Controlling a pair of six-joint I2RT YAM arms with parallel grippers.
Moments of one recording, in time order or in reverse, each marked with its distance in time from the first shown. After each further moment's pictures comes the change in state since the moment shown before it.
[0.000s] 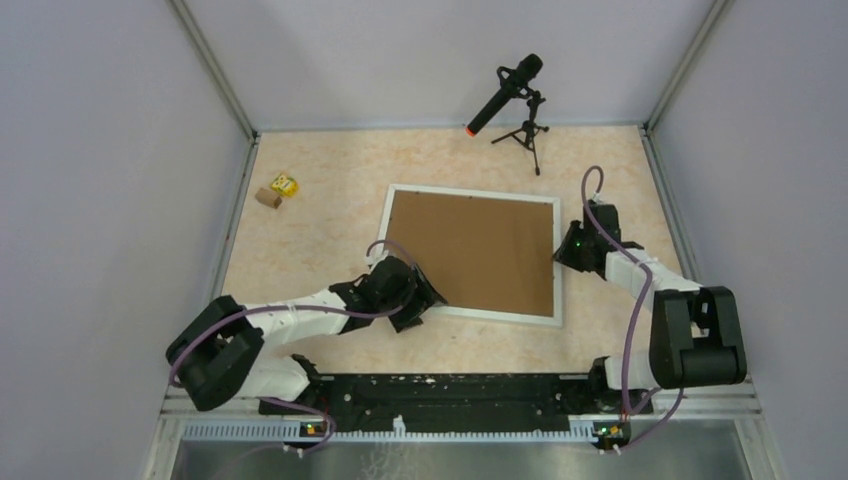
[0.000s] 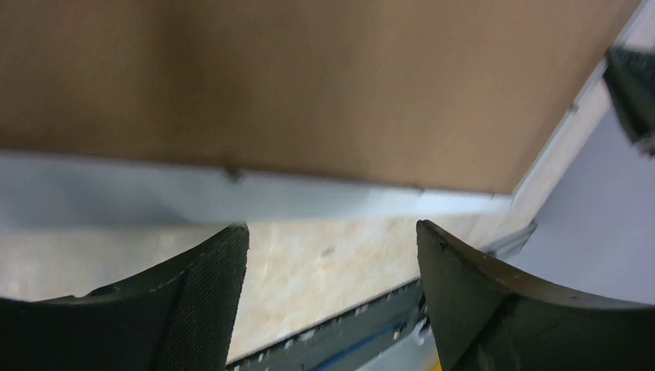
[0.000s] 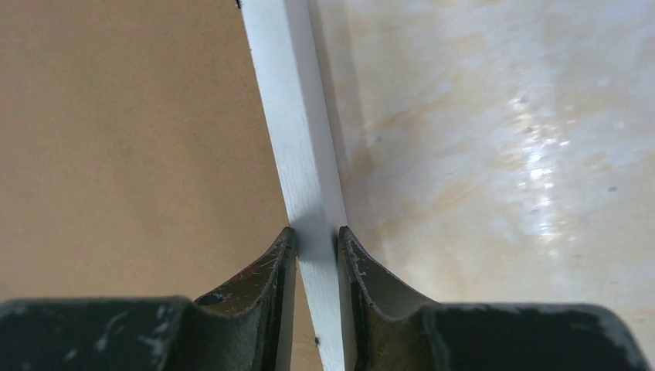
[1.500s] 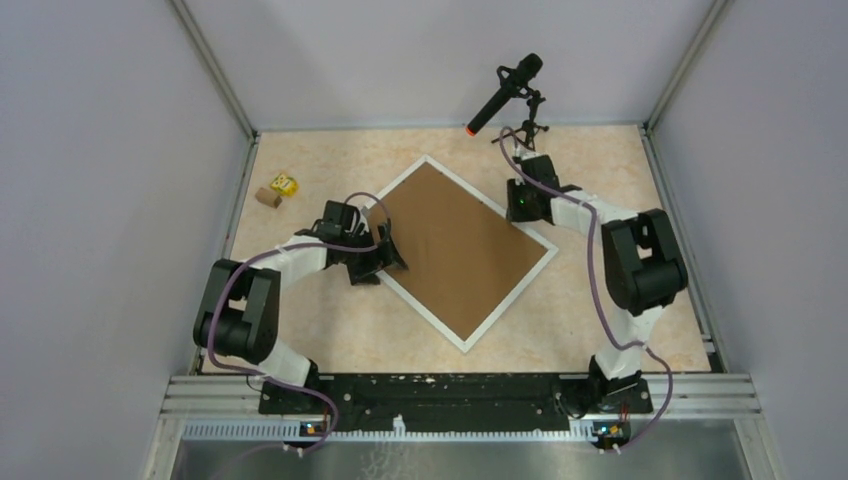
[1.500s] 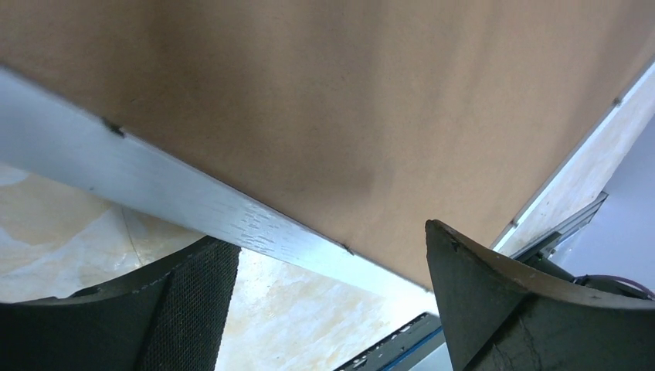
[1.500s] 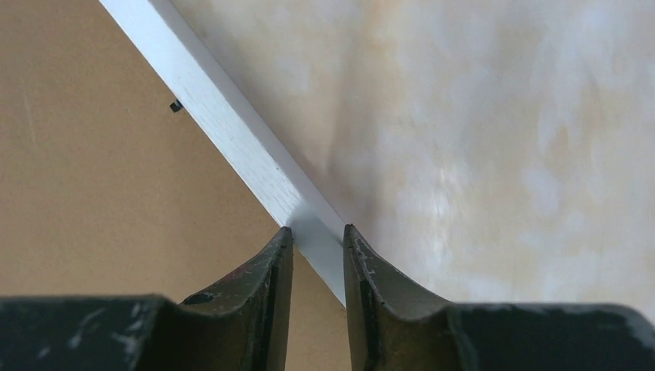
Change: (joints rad) left arm 0.592 0.284 0.288 -0.207 0.402 0.745; right arm 0.282 0.529 0.621 -0.055 0.032 -0.289
